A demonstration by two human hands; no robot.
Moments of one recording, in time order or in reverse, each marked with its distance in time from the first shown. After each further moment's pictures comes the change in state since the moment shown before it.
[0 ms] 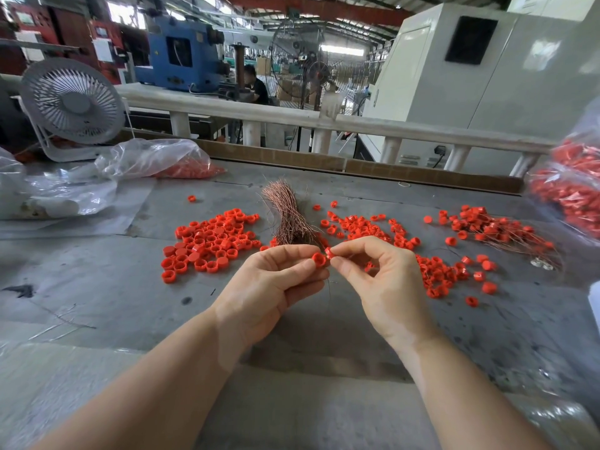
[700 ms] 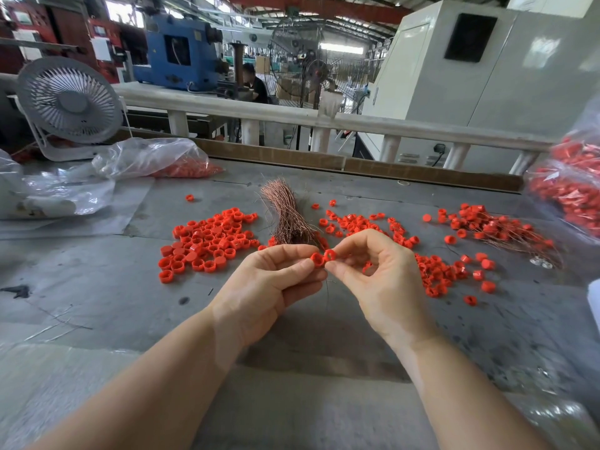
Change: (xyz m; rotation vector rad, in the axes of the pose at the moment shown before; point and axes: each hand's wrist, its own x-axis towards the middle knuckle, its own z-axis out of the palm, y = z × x) left_hand 0.000 -0.001 0.000 0.002 -0.010 -0.010; right_hand 0.000 -0.001 -0.001 -0.001 0.001 0.035
